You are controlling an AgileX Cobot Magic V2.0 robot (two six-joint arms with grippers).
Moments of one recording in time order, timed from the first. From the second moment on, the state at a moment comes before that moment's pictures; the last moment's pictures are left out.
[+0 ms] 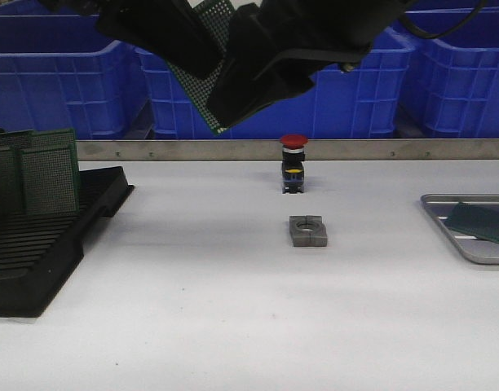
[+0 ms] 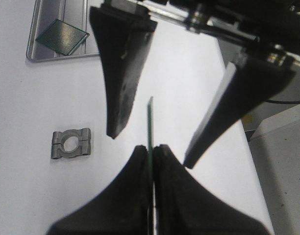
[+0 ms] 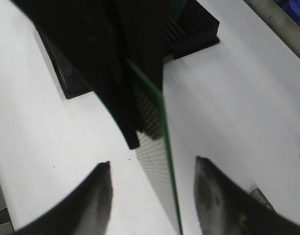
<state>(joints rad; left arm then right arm) -0.35 1.69 -1.42 -0.84 1.22 1.59 0.64 1.41 -0.98 0.55 0.34 -0.85</state>
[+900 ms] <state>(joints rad) -0.35 1.69 -1.42 -0.84 1.22 1.60 0.65 1.41 -0.98 0.58 0.34 -0.86</state>
